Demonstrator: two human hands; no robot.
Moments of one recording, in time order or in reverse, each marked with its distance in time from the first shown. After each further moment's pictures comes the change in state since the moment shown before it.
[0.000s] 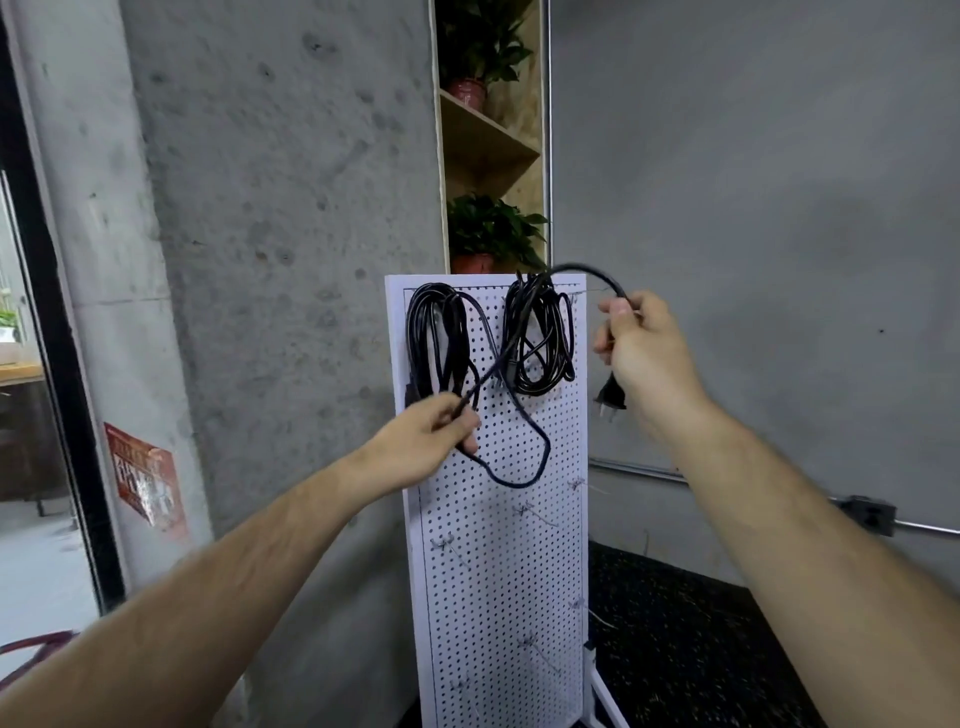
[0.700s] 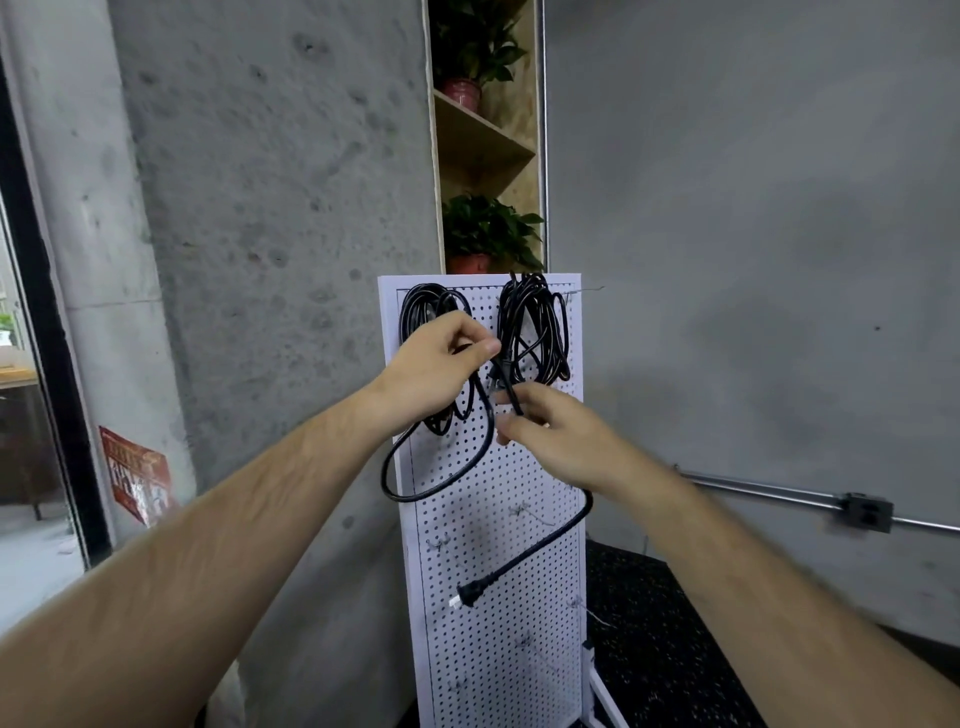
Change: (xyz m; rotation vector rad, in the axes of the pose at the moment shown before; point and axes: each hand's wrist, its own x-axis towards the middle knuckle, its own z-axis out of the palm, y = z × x) left_hand 0.036 0.059 -0.008 0.013 0.240 0.159; right_hand -0.047 0.028 0.020 -0.346 -0.627 0.008
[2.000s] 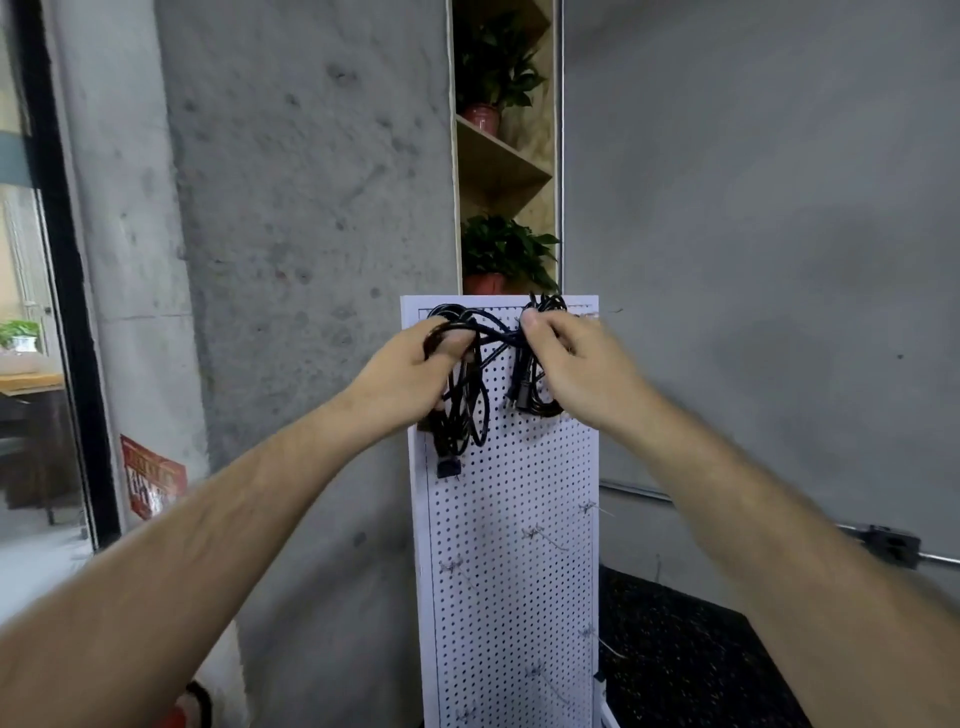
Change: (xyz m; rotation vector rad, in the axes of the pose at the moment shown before) left_hand -0.020 0.015 -0.042 0.081 0.070 -0.011; right_hand 0.031 -0.050 -0.027 -0.167 0.293 -0.152
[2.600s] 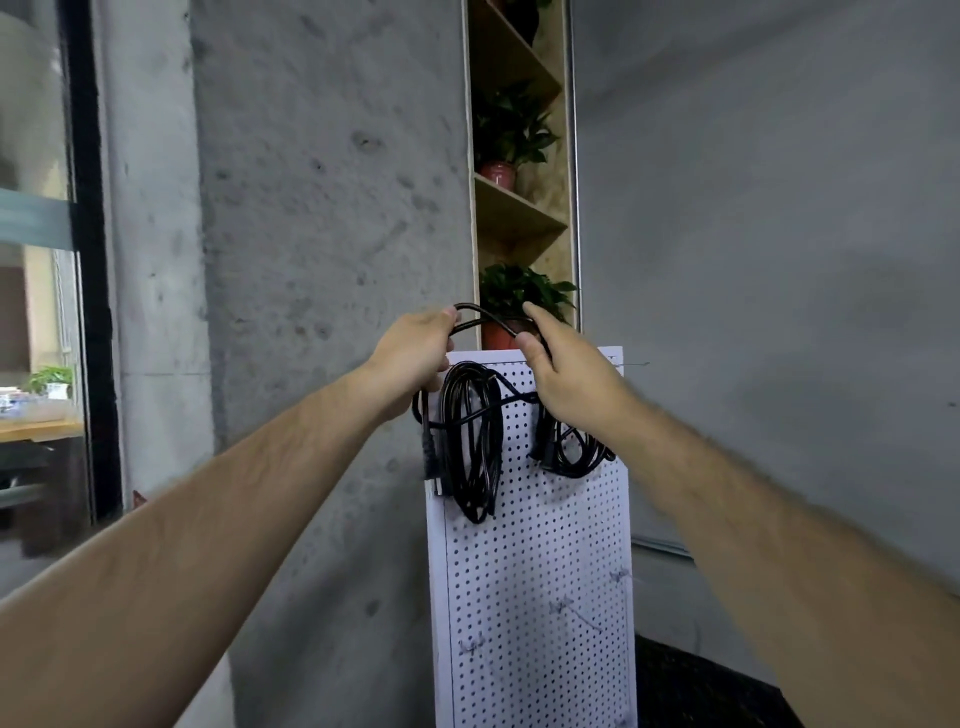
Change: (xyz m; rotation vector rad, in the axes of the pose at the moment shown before) left_hand 0.104 -0.010 -0.023 -0.275 0.134 -0.210; right_hand 0.087 0.003 0.020 -0.133 0.017 -0.183
